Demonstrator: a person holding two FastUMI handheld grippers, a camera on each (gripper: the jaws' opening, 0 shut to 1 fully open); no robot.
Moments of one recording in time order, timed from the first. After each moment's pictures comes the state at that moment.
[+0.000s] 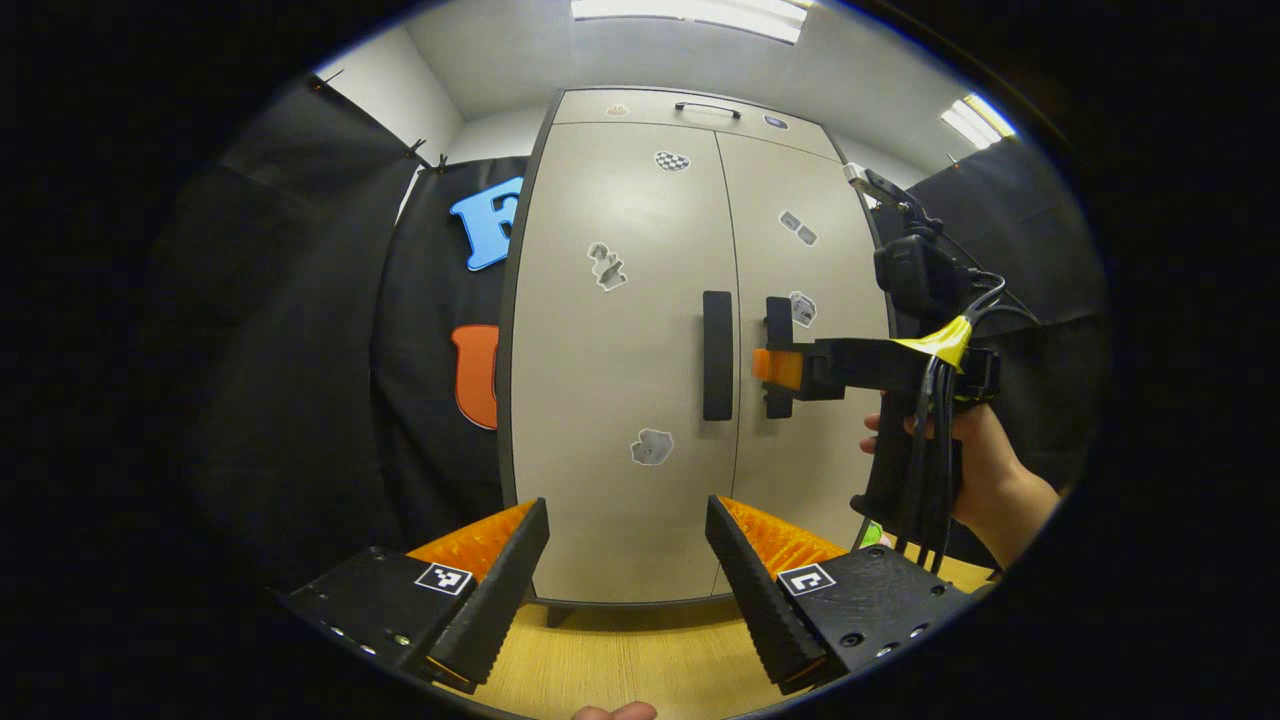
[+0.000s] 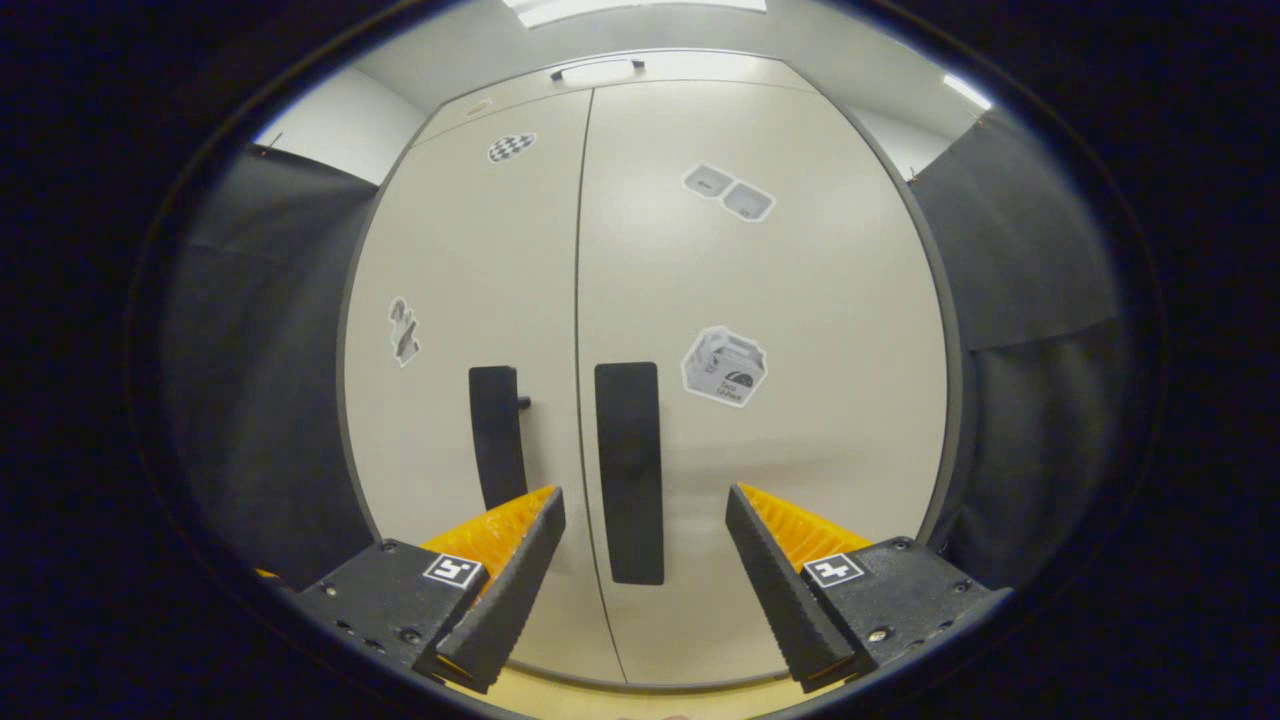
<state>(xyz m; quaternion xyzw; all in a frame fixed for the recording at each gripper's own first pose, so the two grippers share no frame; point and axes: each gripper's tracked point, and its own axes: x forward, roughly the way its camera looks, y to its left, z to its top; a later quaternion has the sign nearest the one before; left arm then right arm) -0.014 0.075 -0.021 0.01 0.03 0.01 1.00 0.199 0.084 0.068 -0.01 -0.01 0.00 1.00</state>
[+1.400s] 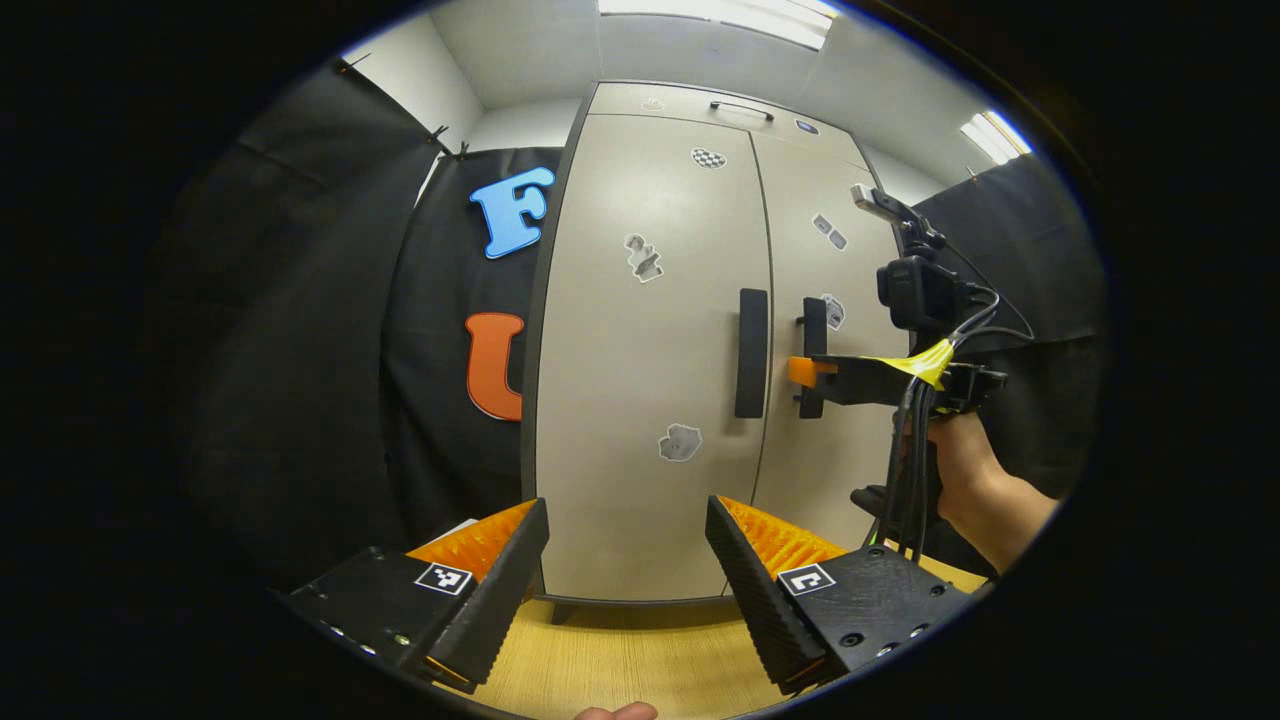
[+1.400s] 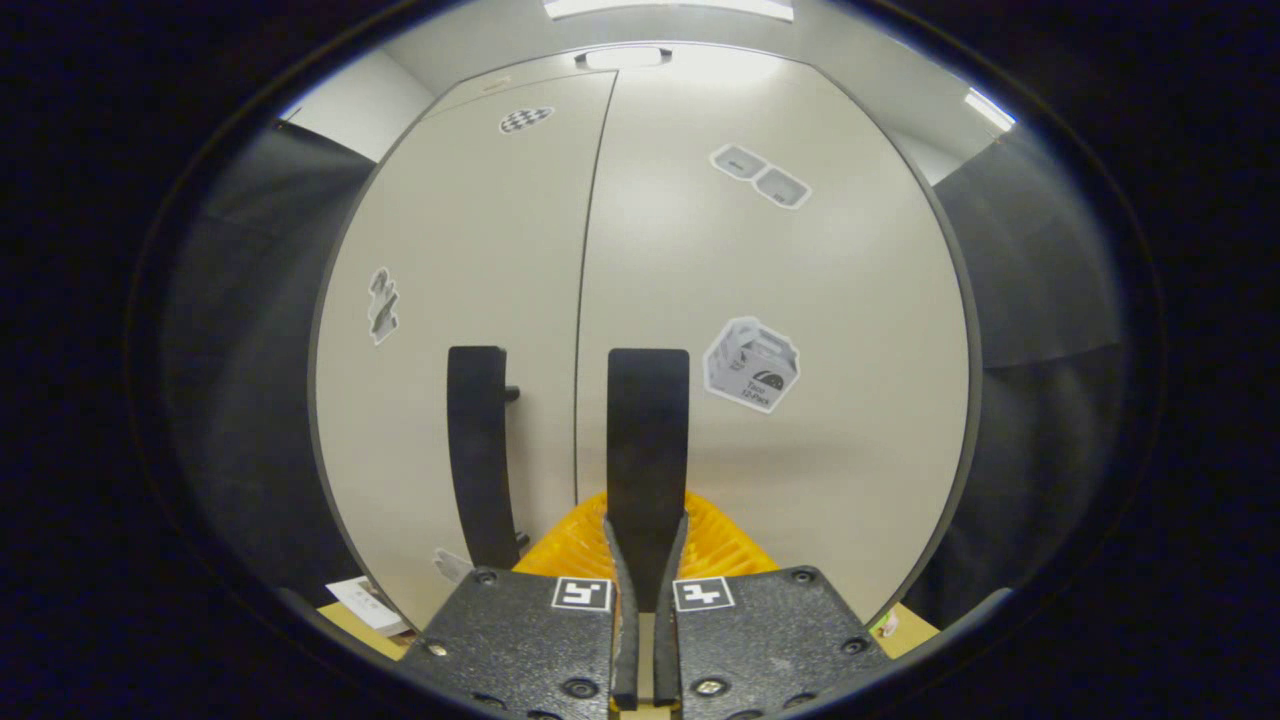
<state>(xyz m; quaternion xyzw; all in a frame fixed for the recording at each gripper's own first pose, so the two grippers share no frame) -0.014 0.093 -0.023 -0.02 0.03 0.02 1.00 0.218 0.087 0.065 -0.04 -0.01 0.00 1.00</state>
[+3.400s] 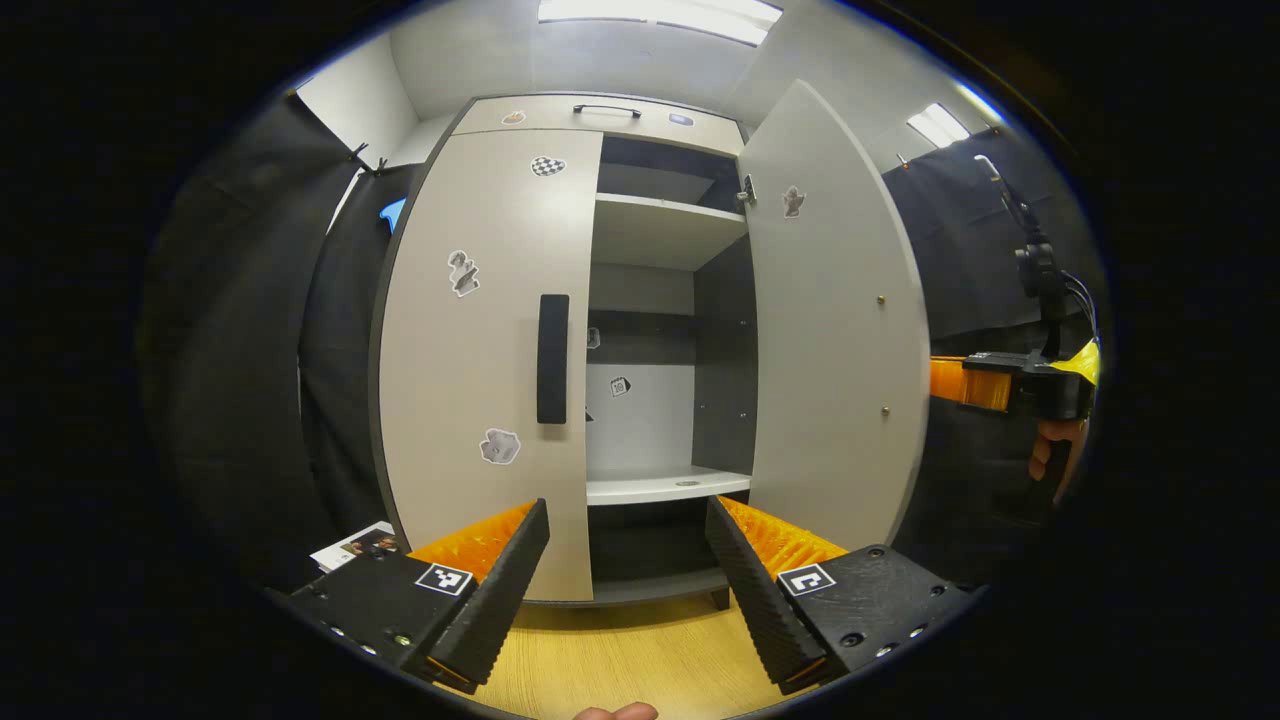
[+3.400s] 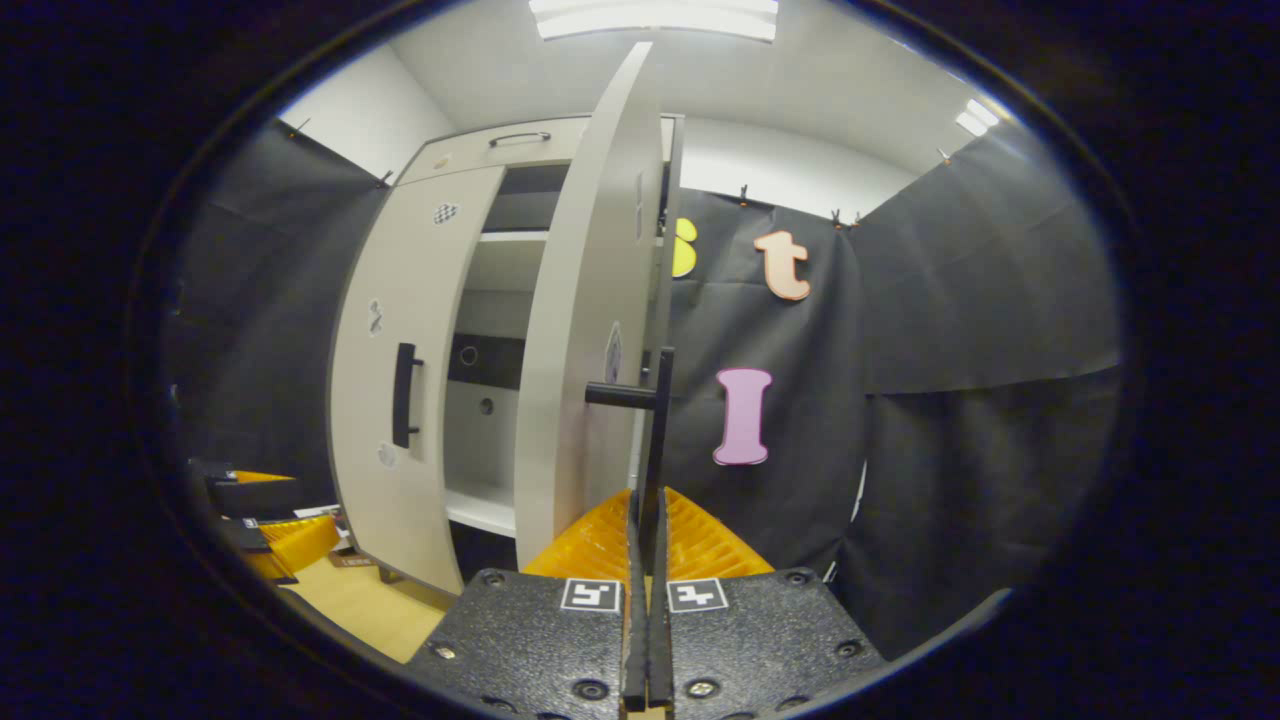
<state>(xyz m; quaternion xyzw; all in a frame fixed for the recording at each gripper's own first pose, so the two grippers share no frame) -0.021 -0.071 -0.015 0.00 0.02 -0.07 1.00 0.015 -0.155 0.088 -0.08 -0.03 -0.06 0.99</state>
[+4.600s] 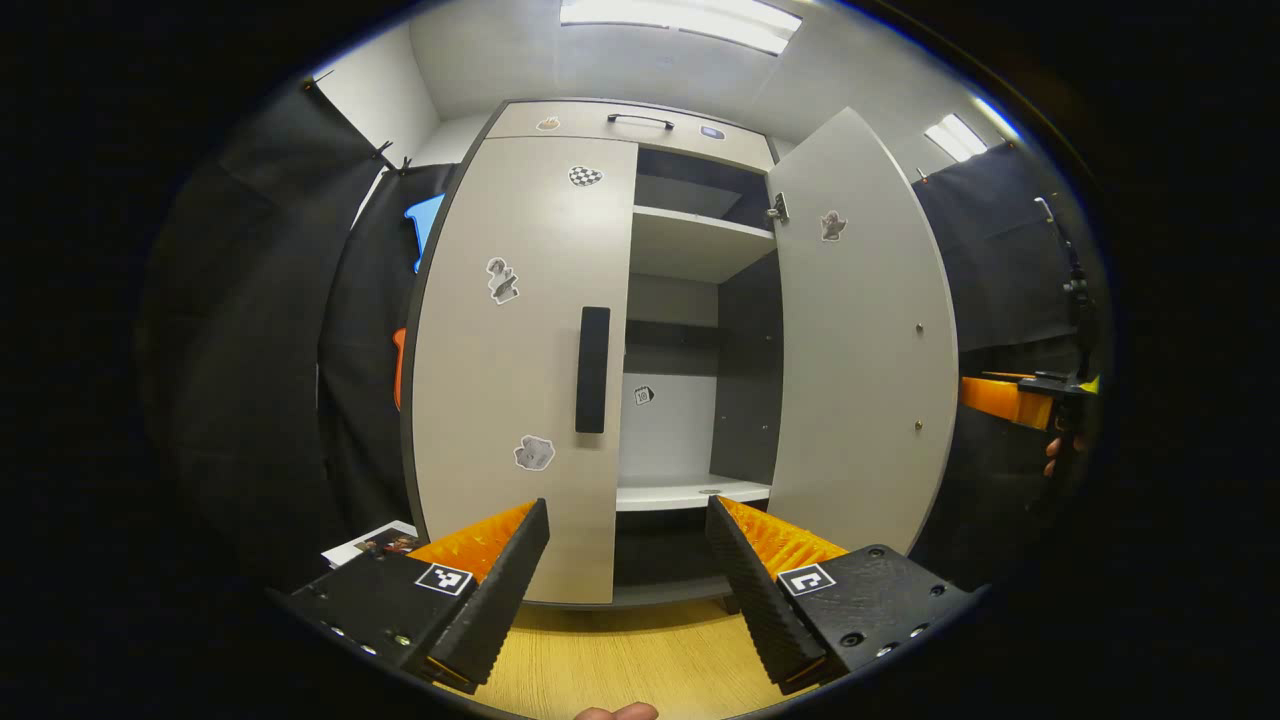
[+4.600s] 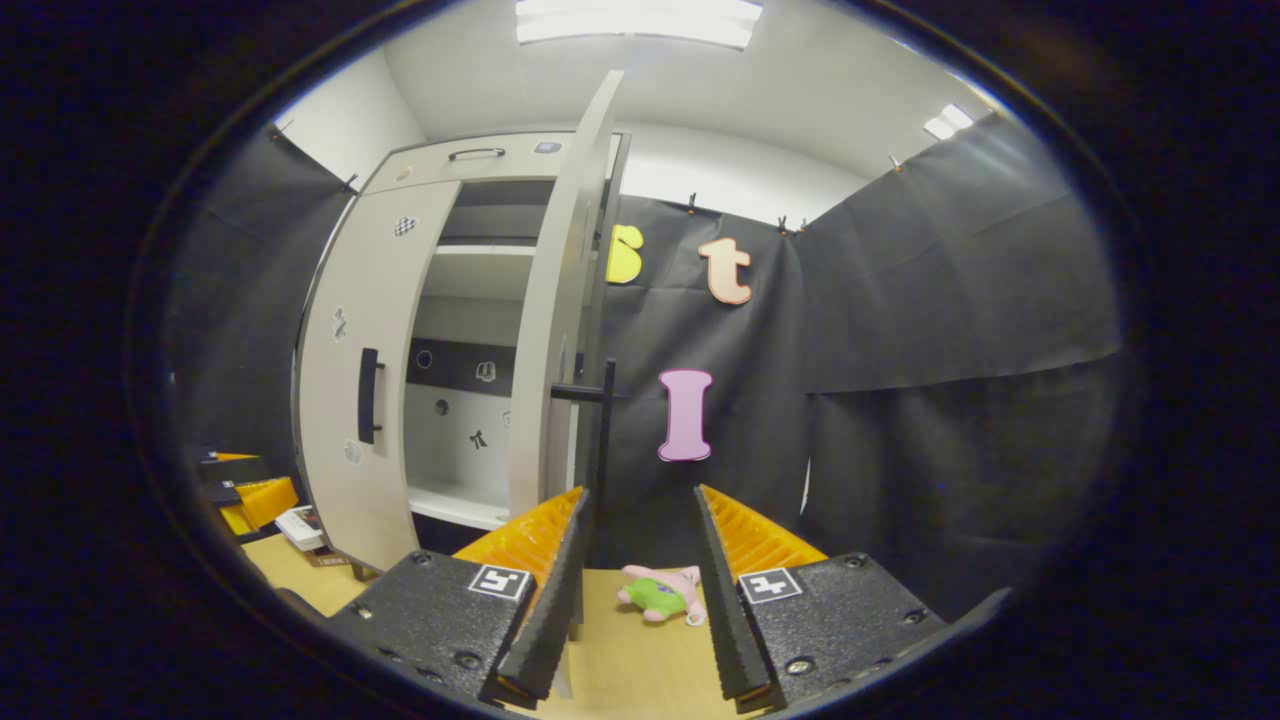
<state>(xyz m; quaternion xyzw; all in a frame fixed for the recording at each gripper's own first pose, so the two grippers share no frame) -0.025 -0.037 -0.002 -0.02 0.01 -0.05 1.00 -0.055 -0.158 0.090 -0.07 -0.04 -0.11 0.99</state>
